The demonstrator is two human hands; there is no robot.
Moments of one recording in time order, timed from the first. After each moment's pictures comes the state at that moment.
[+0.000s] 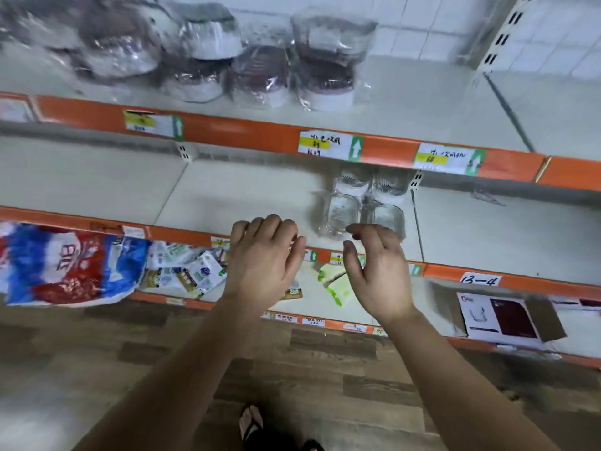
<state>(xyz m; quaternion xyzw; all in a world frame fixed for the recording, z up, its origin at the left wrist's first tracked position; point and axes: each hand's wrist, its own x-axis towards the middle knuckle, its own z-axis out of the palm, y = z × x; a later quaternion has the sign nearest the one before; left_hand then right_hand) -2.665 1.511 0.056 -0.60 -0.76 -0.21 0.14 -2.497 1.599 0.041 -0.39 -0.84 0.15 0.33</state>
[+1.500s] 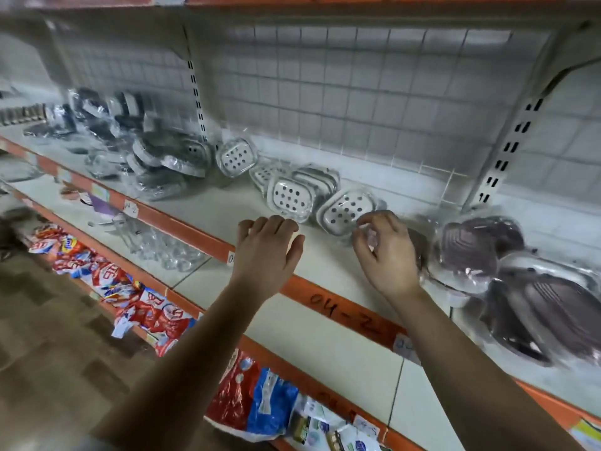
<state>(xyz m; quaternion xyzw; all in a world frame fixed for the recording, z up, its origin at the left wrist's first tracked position) -3.303 1.375 0.207 -0.43 -0.85 -0.18 0.25 -3.180 1.545 0.208 -0.16 -0.87 0.20 0.41</state>
